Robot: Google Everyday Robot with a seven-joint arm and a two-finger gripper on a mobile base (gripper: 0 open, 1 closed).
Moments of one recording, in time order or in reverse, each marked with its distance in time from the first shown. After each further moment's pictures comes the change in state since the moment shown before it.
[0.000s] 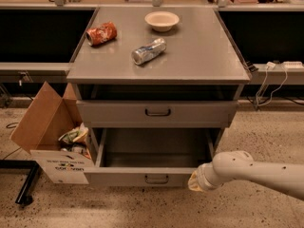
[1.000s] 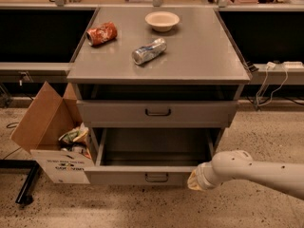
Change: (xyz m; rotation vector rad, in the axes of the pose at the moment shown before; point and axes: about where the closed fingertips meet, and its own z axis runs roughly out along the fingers) arm -0.002 -0.007 0.001 0.015 0.000 -0.003
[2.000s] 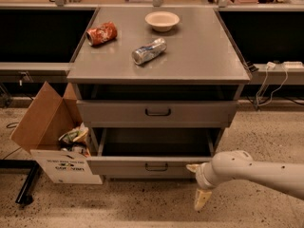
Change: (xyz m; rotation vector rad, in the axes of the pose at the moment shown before) arm 0.000 0.000 0.000 0.000 0.000 0.000
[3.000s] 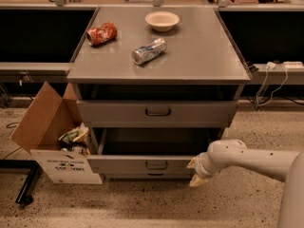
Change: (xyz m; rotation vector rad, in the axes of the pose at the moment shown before) arm 0.015 -0.041 0.011 -0.005 0.041 0.033
